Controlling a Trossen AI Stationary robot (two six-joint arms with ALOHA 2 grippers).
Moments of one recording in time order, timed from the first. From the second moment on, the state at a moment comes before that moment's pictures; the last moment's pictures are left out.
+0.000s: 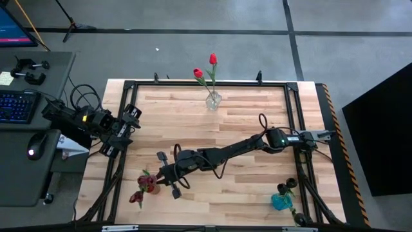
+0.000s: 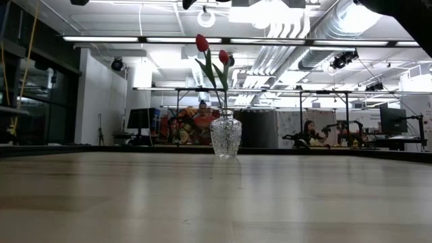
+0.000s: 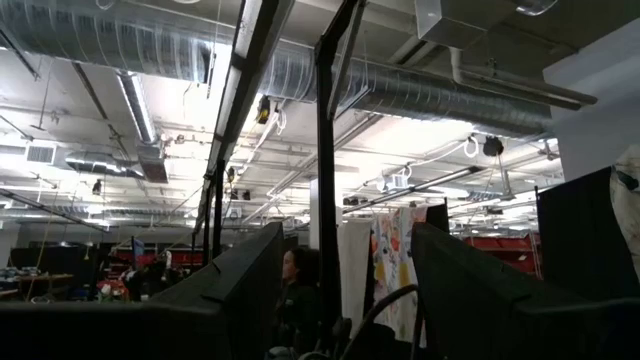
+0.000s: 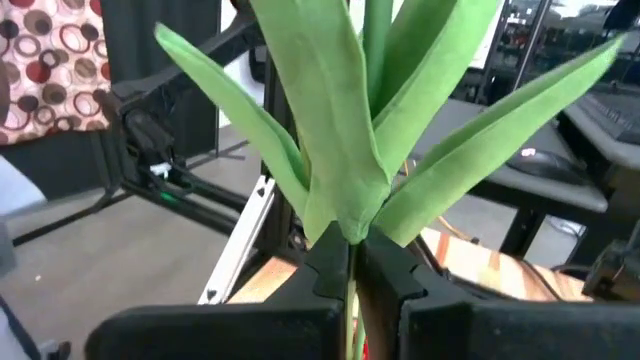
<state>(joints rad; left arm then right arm) -0.36 0.54 0.47 0.68 0.01 0.01 0.26 2.44 2.07 0.30 -0.20 -0.15</state>
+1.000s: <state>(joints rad) -0.36 0.52 0.47 0.68 0.01 0.01 0.24 2.35 2.07 0.03 -0.12 -0.17</state>
